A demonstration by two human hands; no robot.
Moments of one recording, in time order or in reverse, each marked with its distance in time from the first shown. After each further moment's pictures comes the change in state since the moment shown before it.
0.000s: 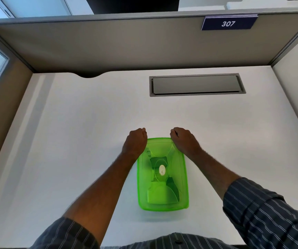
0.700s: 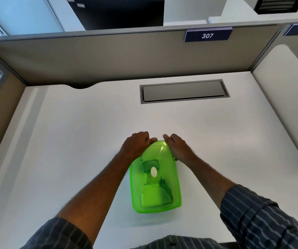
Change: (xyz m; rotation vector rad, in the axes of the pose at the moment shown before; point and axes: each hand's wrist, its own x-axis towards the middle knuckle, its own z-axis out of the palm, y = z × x) left_hand -0.005 0.024 -0.011 0.151 -0.211 0.320; right_hand -0.030 0.007 -0.014 0.311 -0.094 0.184
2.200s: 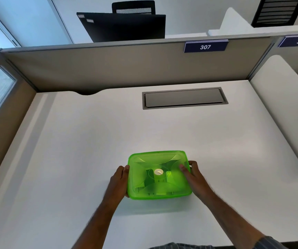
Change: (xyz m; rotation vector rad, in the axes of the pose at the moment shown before) left_hand -0.153 -0.020 0.029 -0.693 0.171 -0.491; right_hand -0.096 0.076 -0.003 0.443 0.020 0.055
